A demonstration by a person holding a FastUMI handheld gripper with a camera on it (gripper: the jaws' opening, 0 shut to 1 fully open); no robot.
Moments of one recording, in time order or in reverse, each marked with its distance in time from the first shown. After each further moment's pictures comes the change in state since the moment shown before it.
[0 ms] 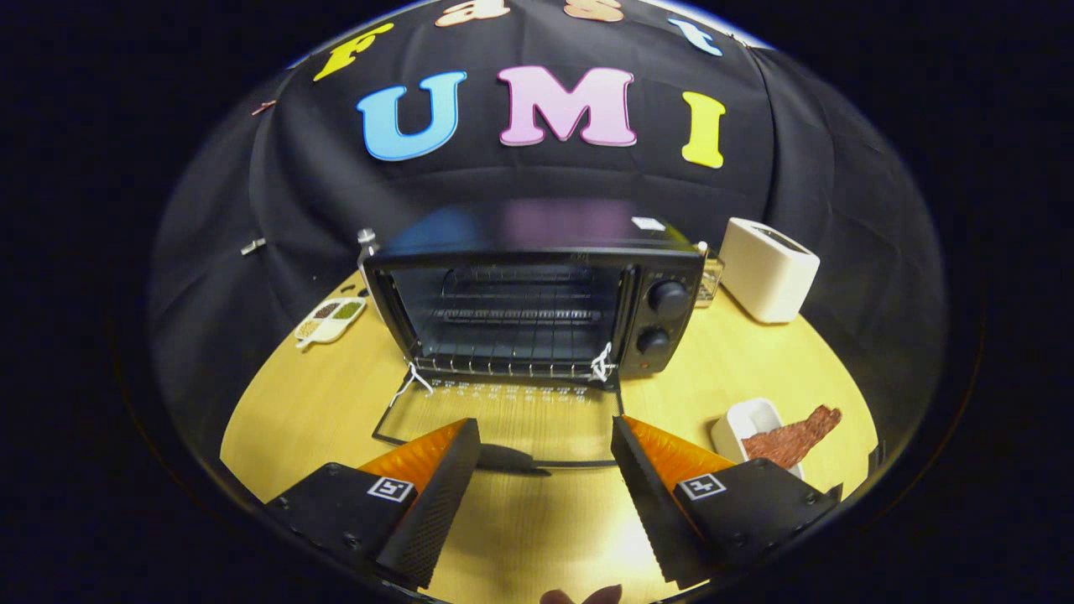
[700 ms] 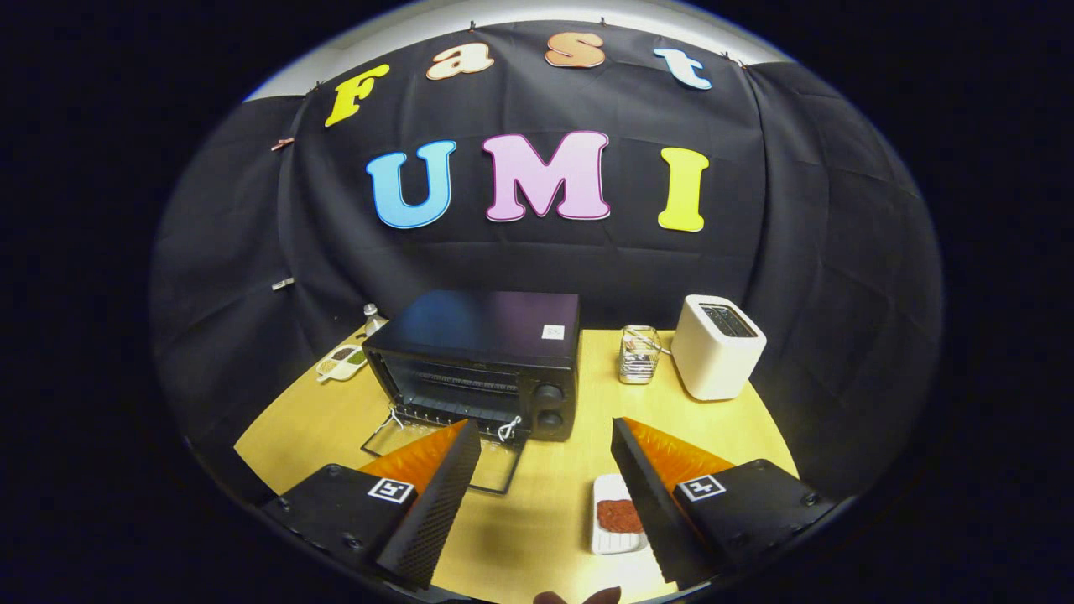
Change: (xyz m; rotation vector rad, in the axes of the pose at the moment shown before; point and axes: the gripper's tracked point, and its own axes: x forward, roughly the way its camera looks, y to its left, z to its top) arm -0.077 -0.141 0.087 -0.070 -0.105 0.111
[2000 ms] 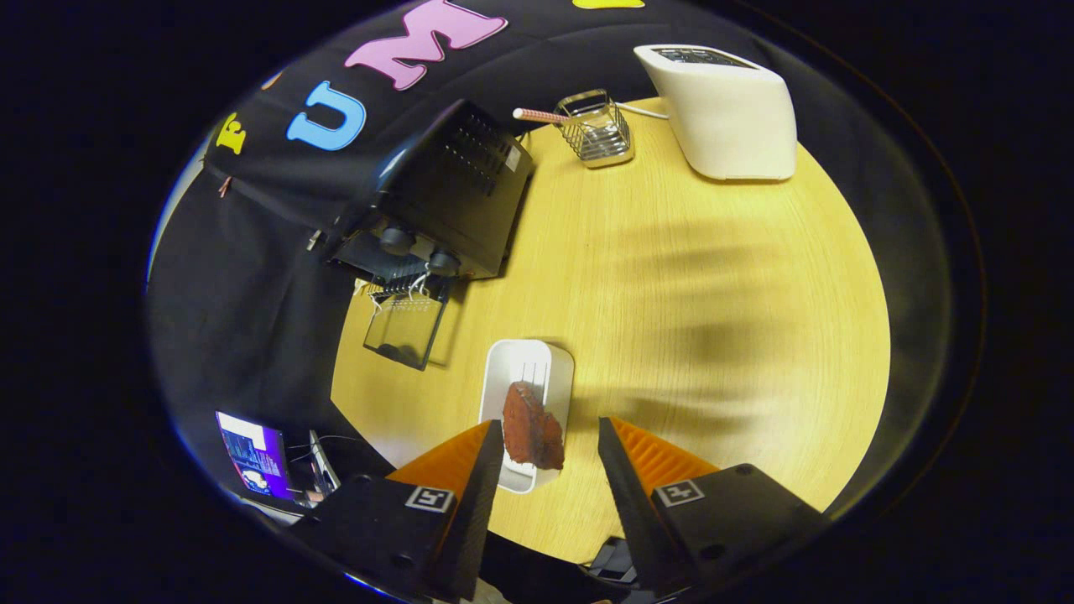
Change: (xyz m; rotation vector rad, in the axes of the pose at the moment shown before) arm 0.069 -0.142 -0.183 0.365 0.746 0.384
